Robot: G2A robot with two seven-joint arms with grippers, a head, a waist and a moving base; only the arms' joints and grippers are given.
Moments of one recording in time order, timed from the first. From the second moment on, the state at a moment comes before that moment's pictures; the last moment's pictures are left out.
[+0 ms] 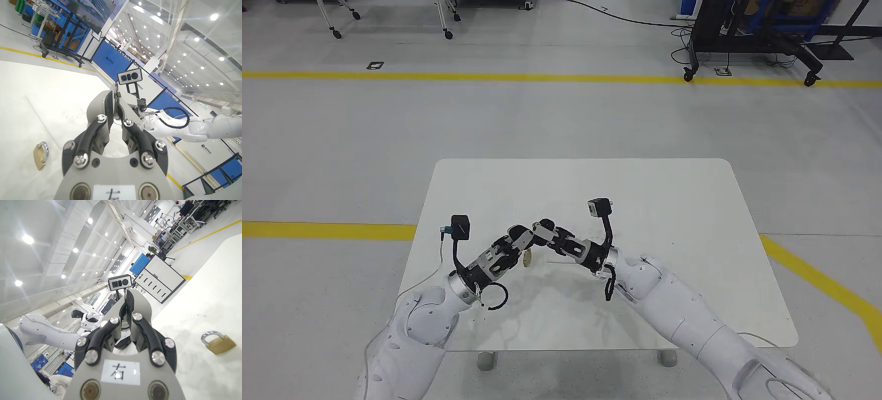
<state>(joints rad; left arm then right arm) 1.45 -1.18 -1.28 -1.52 0.35 -0.76 -0.25 -1.00 -1.33 0.69 -1.02 0.21 -0.91 0.33</state>
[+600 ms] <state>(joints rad) 1.45 -1.17 -1.28 -1.52 0.37 -0.76 -0.24 -1.02 -1.33 0.74 -1.04 0.21 -0.90 0.38</state>
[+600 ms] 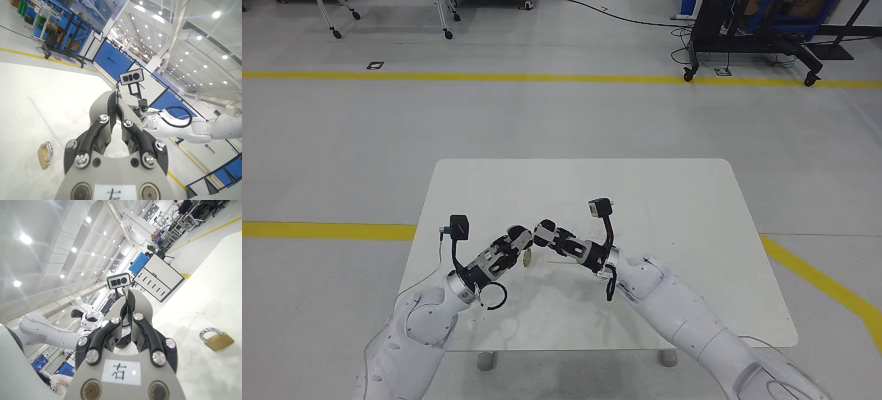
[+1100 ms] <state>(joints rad) 1.45 -1.17 -1.27 -1.51 0.37 -0.77 -0.23 -1.04 -1.34 0.76 -1.04 0.20 -0.89 0.41</state>
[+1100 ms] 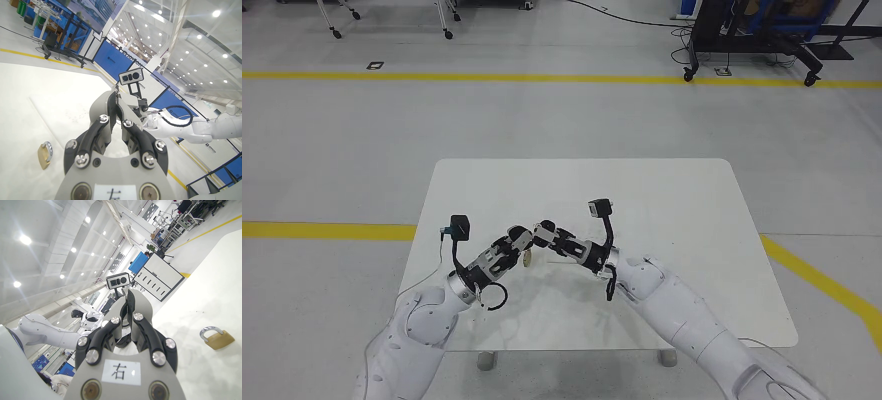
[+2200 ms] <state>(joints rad) 1.44 -1.16 -1.26 -1.50 0.28 -0.76 -0.29 -1.06 -1.35 0.82 -1.05 0.20 -0.91 0.44</state>
